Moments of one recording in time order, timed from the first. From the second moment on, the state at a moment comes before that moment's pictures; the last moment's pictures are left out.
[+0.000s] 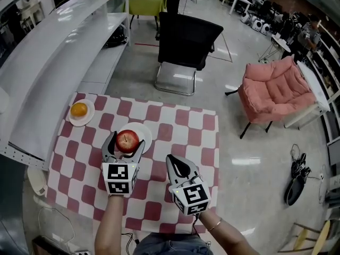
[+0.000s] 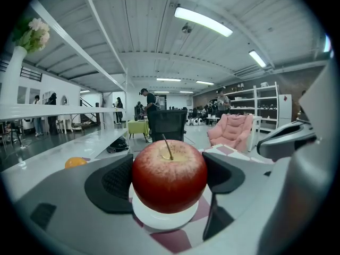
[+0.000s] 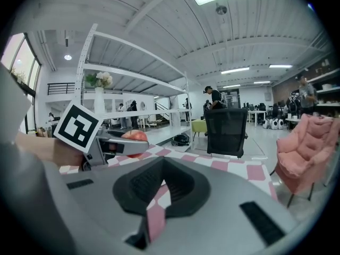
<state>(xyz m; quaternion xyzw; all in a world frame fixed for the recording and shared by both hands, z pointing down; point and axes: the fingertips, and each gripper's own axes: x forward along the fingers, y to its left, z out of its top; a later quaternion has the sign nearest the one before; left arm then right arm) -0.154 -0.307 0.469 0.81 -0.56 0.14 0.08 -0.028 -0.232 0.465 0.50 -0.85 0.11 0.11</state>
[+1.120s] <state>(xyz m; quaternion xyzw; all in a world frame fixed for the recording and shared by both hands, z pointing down) -0.156 -0.192 0.406 0.79 -0.59 0.11 0.04 -0.021 -0.149 0.401 0.48 -0.87 0.06 0.06</state>
